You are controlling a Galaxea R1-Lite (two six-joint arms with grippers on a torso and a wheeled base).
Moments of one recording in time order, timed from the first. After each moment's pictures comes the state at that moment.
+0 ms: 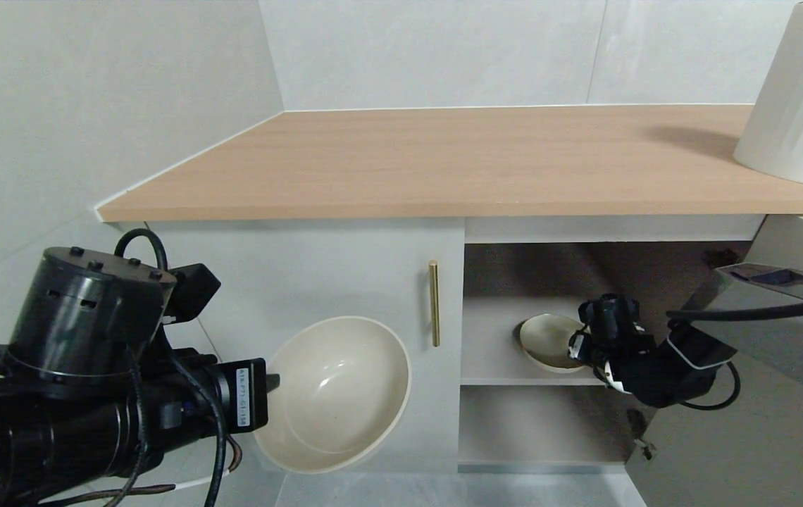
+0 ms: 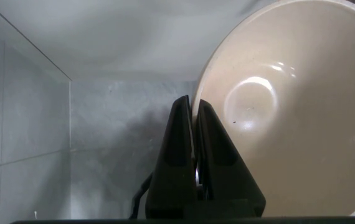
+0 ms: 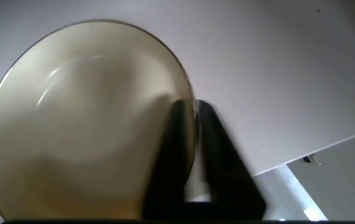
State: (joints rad) left arm -0.58 1.39 -0.76 0.07 0.22 -0.51; right arm 0.27 2.40 -1.09 -0.68 -0.45 0.53
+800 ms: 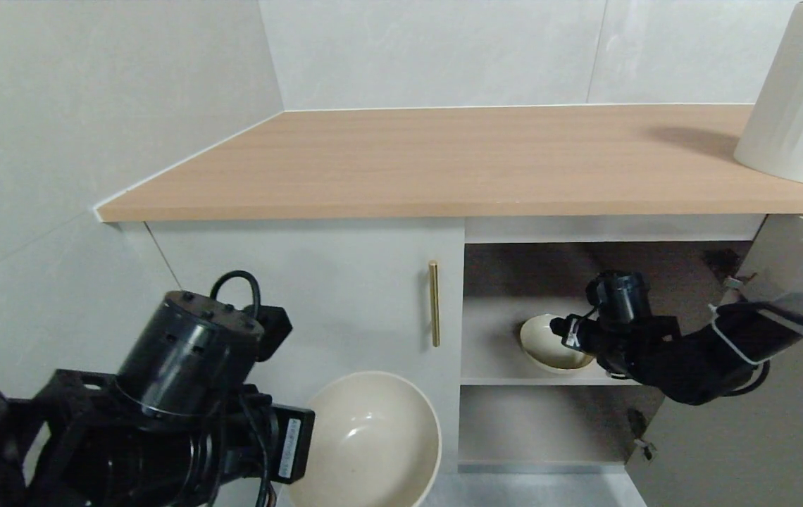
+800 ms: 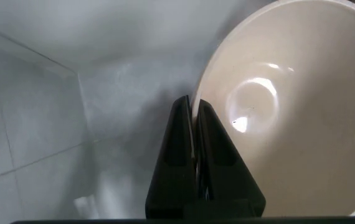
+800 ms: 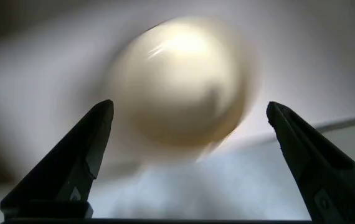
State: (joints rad) left arm -0.69 1.51 -0.73 0.07 0.24 -0.39; right arm 0.37 2.14 -0.95 -0.60 -0.34 0.51
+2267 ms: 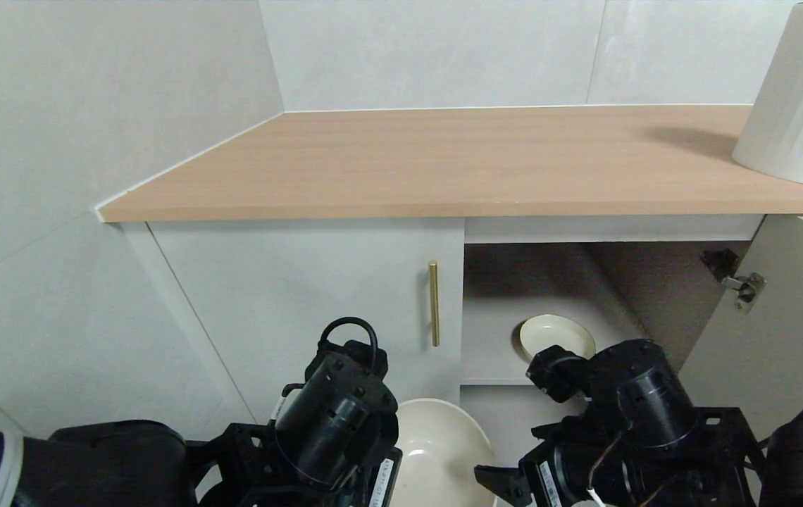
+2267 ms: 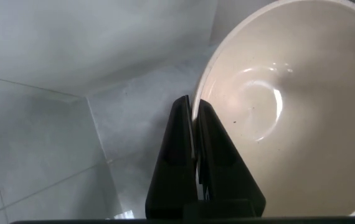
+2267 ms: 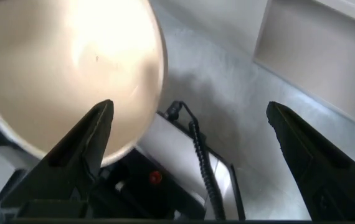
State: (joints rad) left arm -0.90 1.74 -0.72 -0.15 0.43 -0.38; right arm 0.81 1.78 -0.60 -0.52 0.02 0.26
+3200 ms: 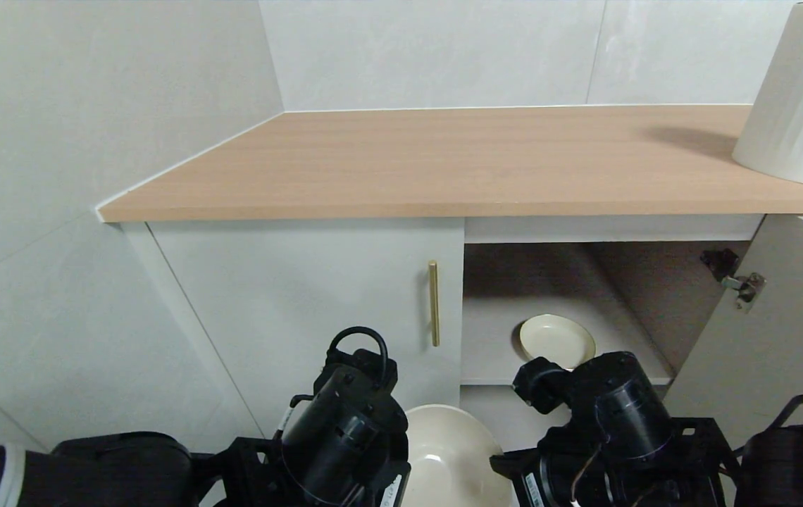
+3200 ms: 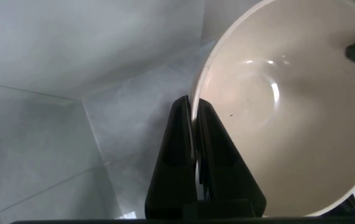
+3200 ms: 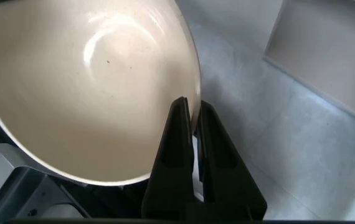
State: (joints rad) left arm -0.93 1.74 -0.72 -0.15 0.45 -0.38; right arm 0.82 1.83 -0.60 -0.55 0.02 0.27
